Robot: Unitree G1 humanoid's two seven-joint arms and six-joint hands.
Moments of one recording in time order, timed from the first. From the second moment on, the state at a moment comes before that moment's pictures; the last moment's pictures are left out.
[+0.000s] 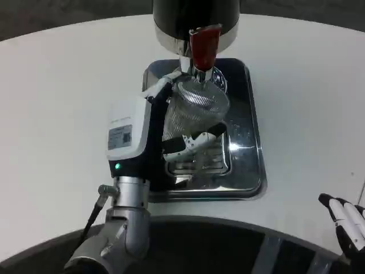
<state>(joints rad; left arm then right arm) -0.86 0.18 -0.33 1.13 0.74 -0.51 0.99 0.71 -0.05 -0.08 -1.03 -1.02 -0.04 0.39</state>
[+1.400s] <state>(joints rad) -0.85 0.22 -0.37 1.12 0.71 -0.55 0.98 0.72 -0.04 -0.09 -1.03 -0.98 -0.04 0.39</state>
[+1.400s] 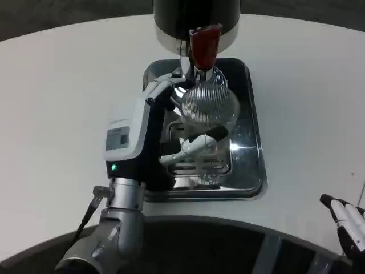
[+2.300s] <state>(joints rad) -0.64 0.39 -0.26 0.80 0.64 -0.58 0.90 0.64 -0.05 -0.04 -0.98 -1.00 -0.03 0.39</state>
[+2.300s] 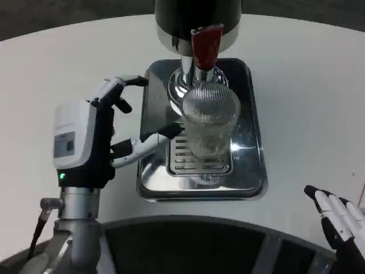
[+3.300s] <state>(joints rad) -0.41 0.58 -0.03 0.37 -0.04 -0.81 -0.11 0.59 -0.03 0.05 -0.96 -1.10 -0.01 0.39</state>
